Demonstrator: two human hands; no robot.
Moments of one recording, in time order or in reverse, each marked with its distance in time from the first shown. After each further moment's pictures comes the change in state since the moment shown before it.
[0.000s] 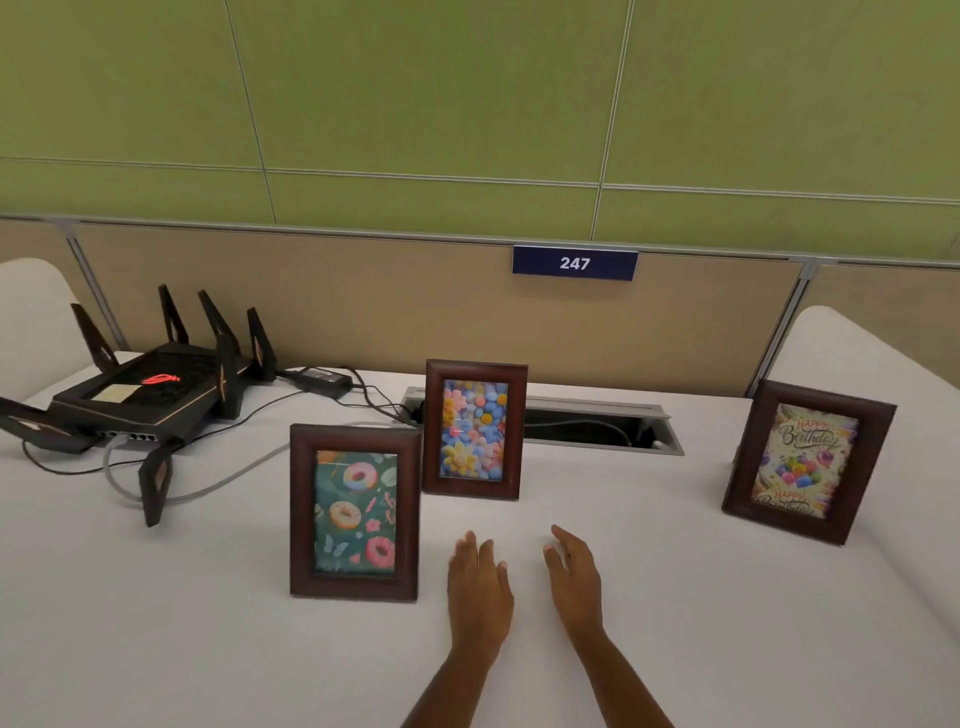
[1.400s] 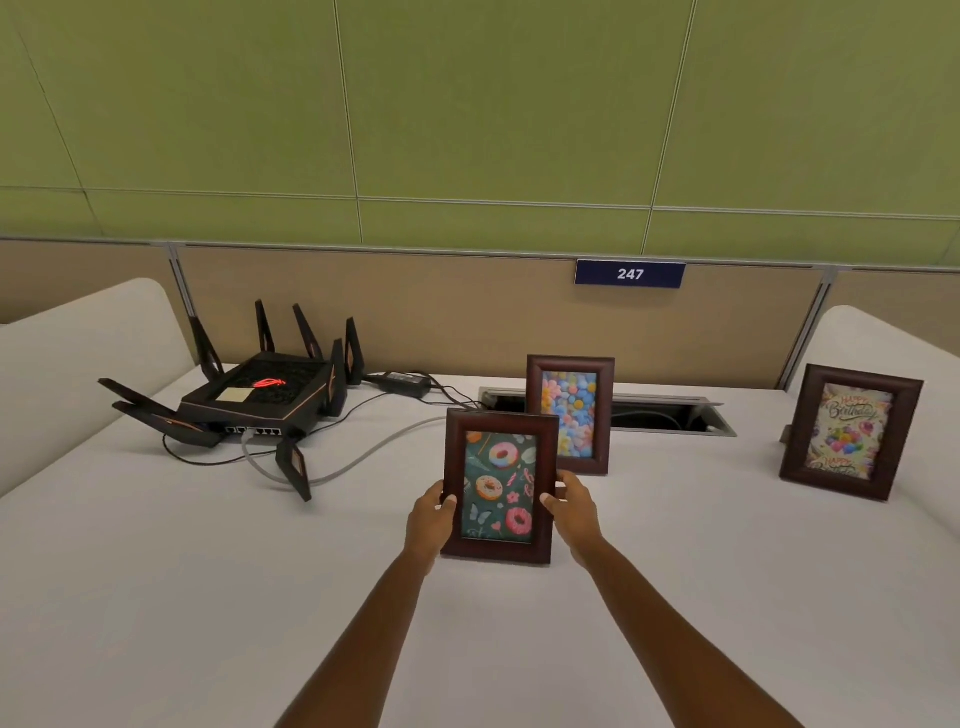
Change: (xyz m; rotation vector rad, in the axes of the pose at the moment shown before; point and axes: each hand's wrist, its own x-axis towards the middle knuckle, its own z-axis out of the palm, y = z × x) left_hand 0.013 -0.150 -0.176 -0.662 -0.120 -0.093; right_hand -0.064 -0.115 0.101 0.194 -0.063 0.018
